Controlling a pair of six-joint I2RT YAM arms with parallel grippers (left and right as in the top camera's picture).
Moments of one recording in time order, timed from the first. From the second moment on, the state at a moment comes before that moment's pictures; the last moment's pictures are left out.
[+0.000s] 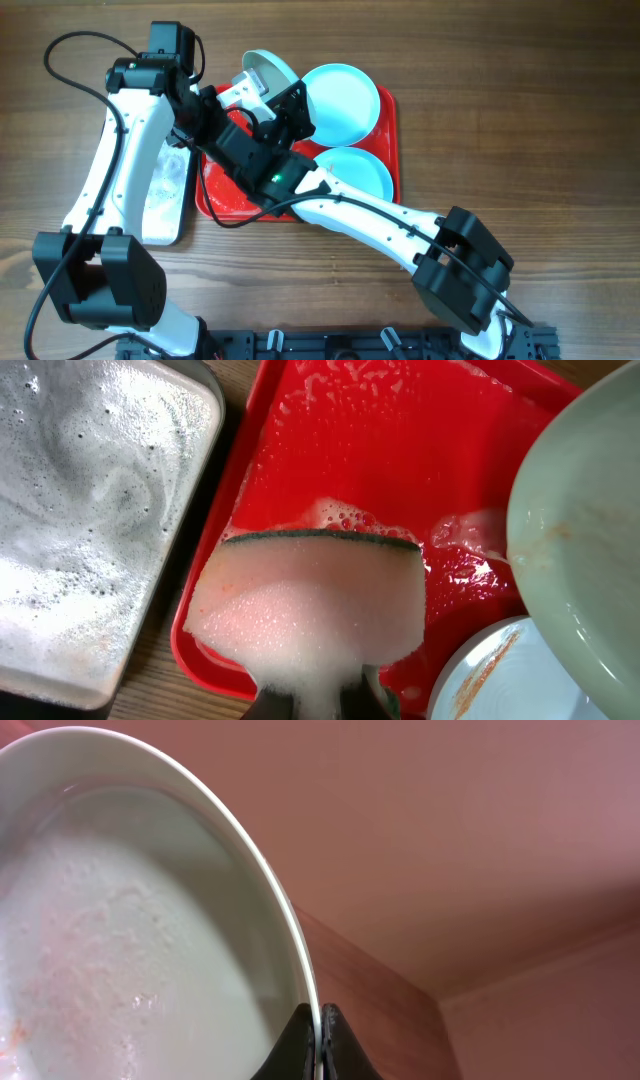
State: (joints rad) left arm -0.07 1.75 1.55 -1.14 0.05 -0.46; right arm 0.99 2.02 1.61 -0.28 1.28 -0.21
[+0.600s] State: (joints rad) left arm -0.07 1.75 1.55 -1.14 0.05 -0.47; right arm 0.99 2.02 1.61 -0.30 1.29 -0.19
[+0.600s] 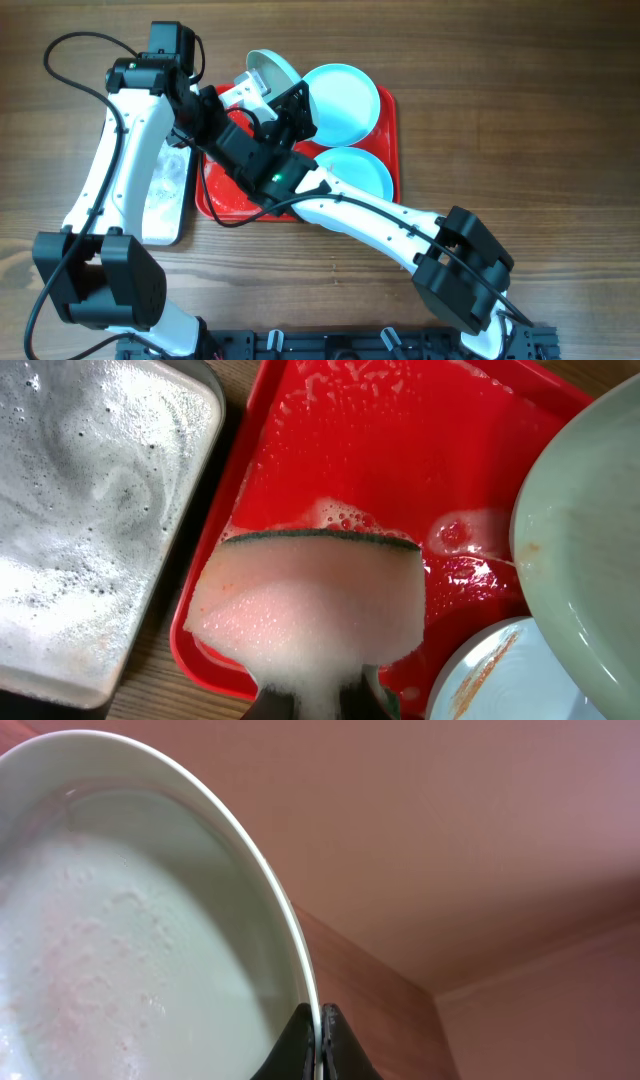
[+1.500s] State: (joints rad) left arm -0.07 1.75 1.55 -1.14 0.05 -0.47; right arm 1.01 2.02 1.61 -0.25 1.25 -0.24
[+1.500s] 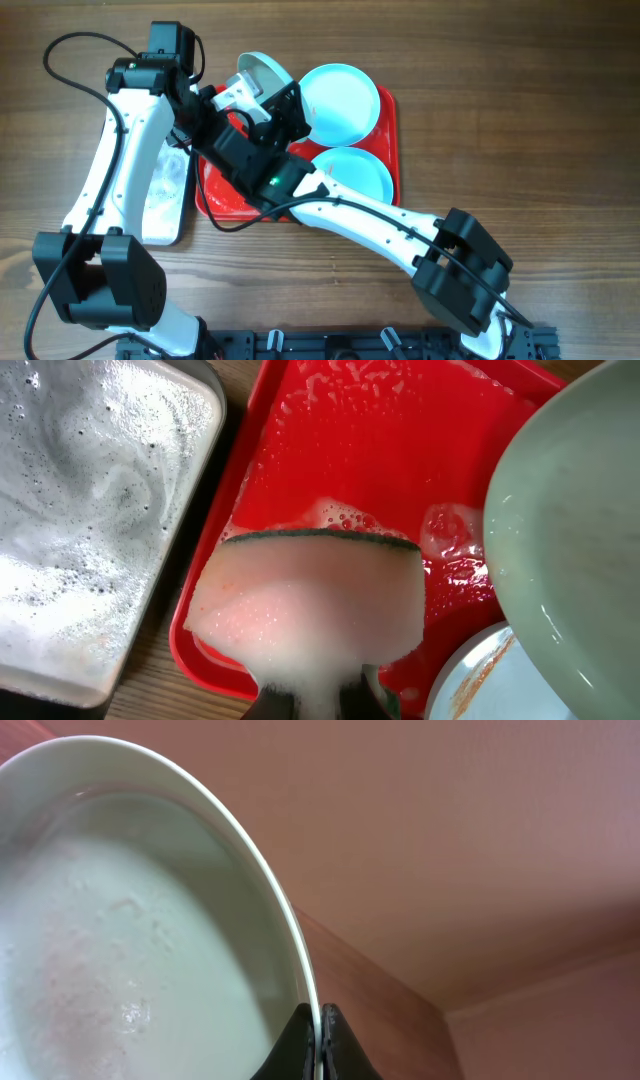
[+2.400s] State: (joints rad) left arm -0.07 1.75 1.55 -1.14 0.05 -0.48; right arm 0.65 1.87 1.61 -0.68 0.22 0.31
